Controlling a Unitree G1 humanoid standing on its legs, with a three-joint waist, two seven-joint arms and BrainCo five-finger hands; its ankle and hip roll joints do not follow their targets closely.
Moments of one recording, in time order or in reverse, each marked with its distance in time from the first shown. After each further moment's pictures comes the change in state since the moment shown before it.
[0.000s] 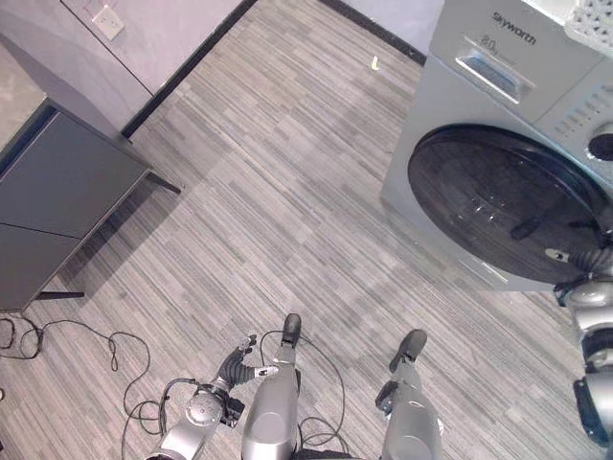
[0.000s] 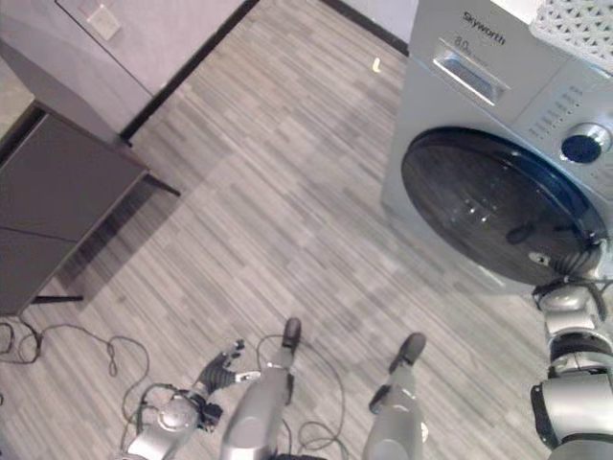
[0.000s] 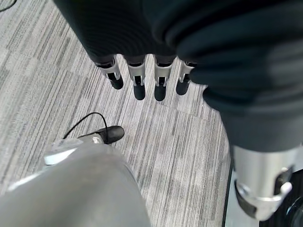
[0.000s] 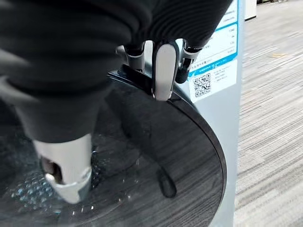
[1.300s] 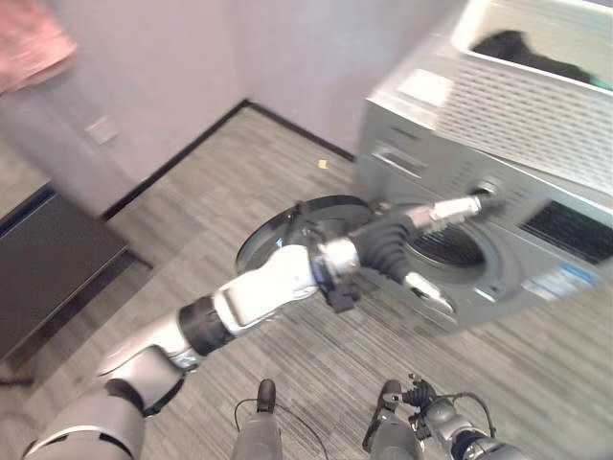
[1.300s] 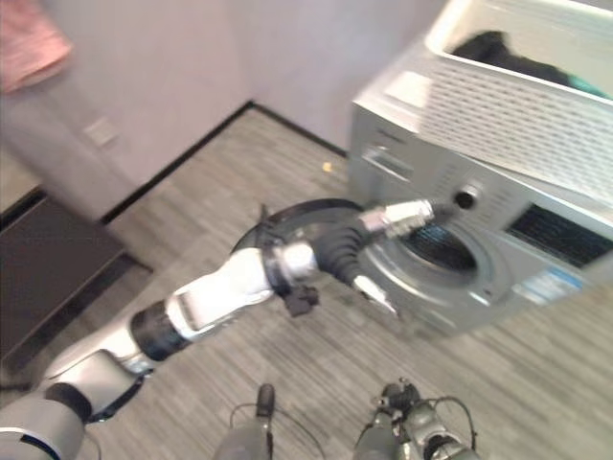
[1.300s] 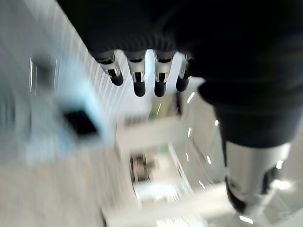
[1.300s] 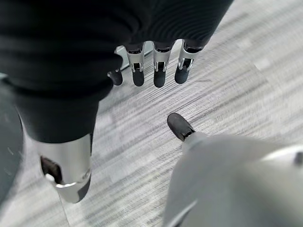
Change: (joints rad) left arm -0.951 -0.208 -0.580 -0.292 -0.738 0.050 -0.284; right arm 0.358 0.529 0.195 0.095 -0.067 -0.002 0.289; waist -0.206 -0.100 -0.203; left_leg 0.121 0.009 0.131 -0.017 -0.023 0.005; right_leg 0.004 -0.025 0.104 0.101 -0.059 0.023
